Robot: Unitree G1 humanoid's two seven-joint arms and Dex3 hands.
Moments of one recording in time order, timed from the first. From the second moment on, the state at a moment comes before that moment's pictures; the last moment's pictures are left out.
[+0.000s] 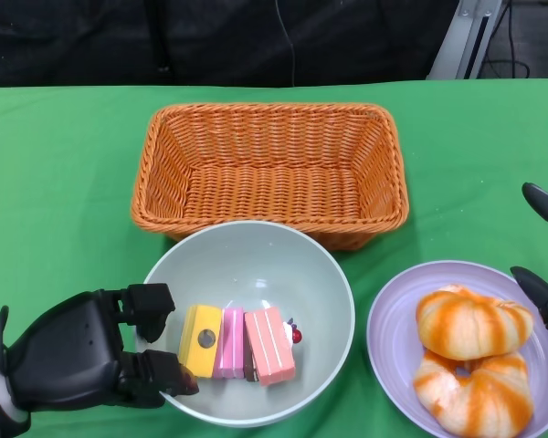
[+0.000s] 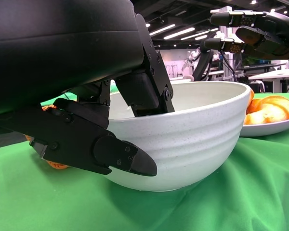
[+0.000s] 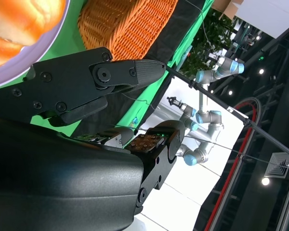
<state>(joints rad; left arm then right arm) -0.57 0.70 -0.88 0.76 1.34 -0.89 1.29 -0.26 -0.22 -0.10 0.93 0.05 -1.28 0.11</state>
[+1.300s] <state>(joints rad) -0.55 0.63 -0.87 0.80 1.33 -0.83 1.42 -0.26 -0.20 -0.14 0.93 0.08 -1.29 0.18</state>
